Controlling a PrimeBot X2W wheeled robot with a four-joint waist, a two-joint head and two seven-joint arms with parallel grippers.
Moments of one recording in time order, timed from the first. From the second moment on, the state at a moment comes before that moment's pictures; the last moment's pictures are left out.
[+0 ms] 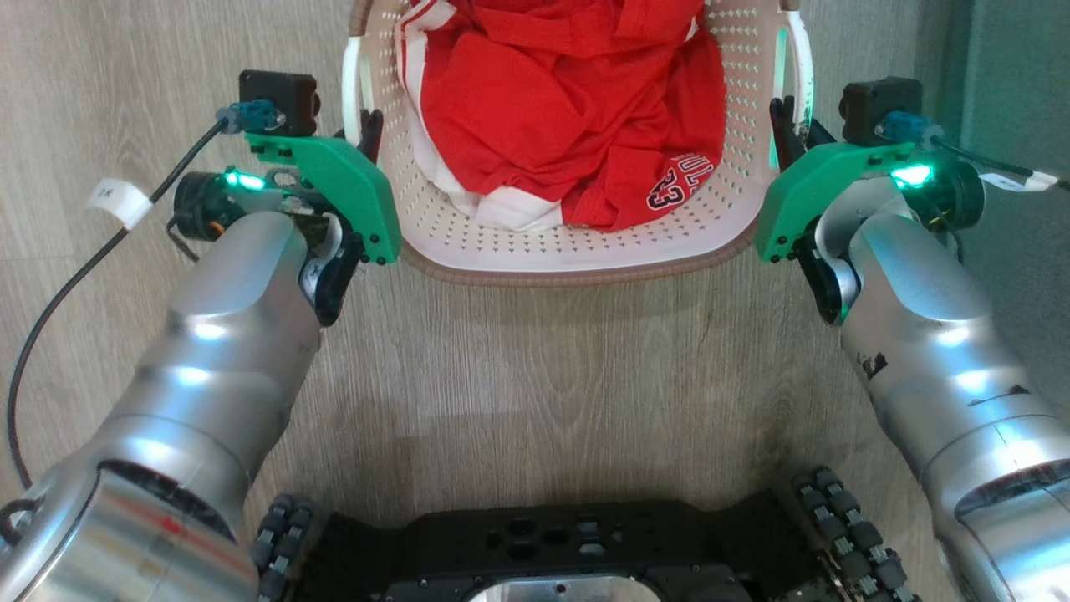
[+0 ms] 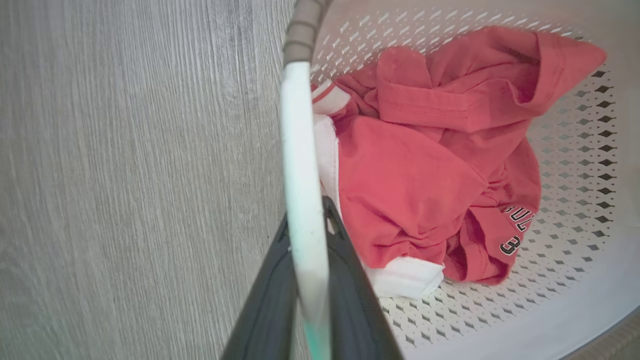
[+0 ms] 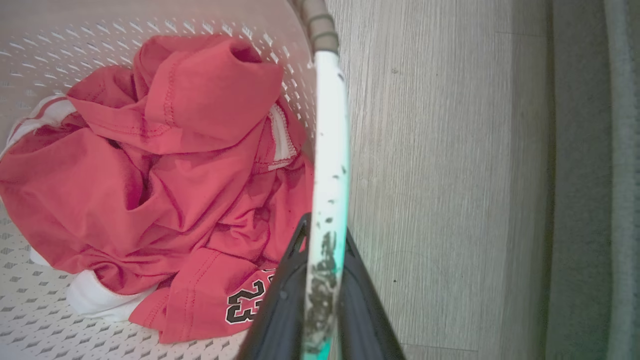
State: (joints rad) left arm -1.03 0.06 -0.80 1.18 -0.82 -0.12 -0.18; right arm -0.96 -0.07 0.33 1.12 0.35 0.13 -0.25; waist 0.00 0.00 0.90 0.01
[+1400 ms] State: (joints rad) left arm -0.84 0.10 -0.97 1.15 -1.19 -0.13 0.23; right arm -0.85 -0.04 0.49 1.29 0.55 0.13 0.09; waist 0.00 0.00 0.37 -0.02
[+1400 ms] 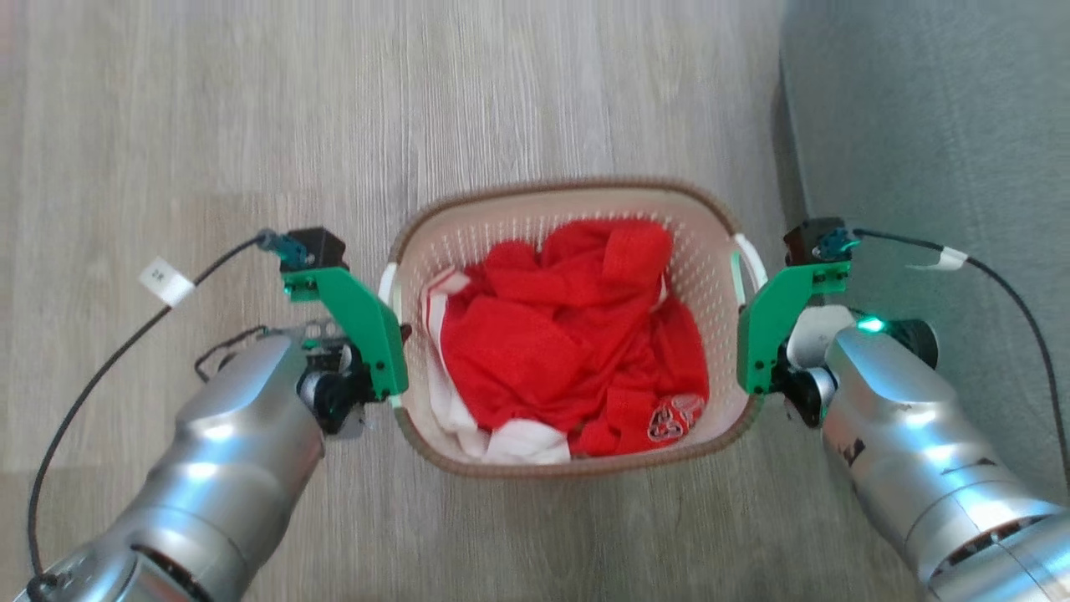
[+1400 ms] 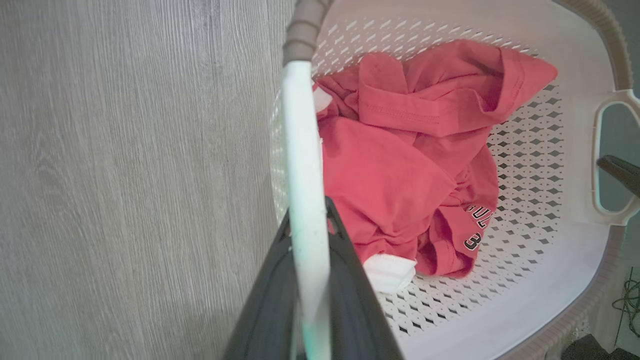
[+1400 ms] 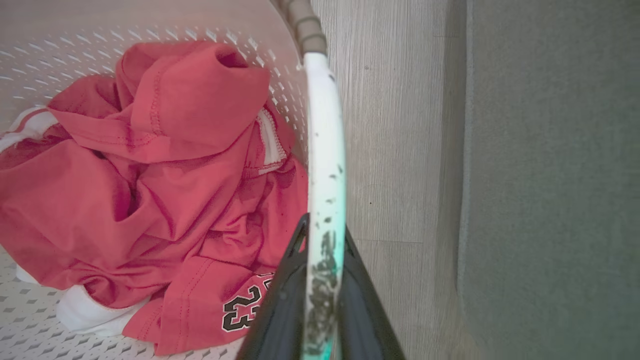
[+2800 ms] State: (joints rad) left arm -0.70 0.09 -1.01 1.22 -1.31 -0.14 0.39; right arm -0.71 -0.03 0.44 1.30 0.55 0.14 0.31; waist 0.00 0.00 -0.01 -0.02
